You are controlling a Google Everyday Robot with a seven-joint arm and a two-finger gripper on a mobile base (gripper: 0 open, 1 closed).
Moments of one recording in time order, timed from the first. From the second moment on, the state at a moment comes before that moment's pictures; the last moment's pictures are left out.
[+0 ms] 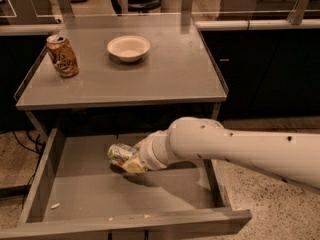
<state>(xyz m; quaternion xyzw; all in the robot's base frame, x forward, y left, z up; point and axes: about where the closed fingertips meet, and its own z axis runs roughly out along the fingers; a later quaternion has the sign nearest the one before) 0.492 0.078 0.674 -0.51 0.78 0.19 0.31</state>
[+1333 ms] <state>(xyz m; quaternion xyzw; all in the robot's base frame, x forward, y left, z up) 0.520 -0.003 0.846 -0.53 0.75 0.12 0.38</state>
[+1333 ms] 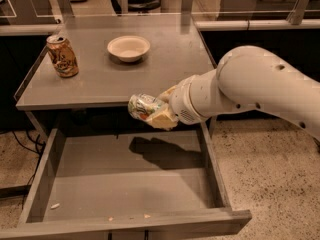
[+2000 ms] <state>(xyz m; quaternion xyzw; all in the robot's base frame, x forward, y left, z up) 0.544 -0.008 0.868 -0.53 0.74 0.10 0.40</state>
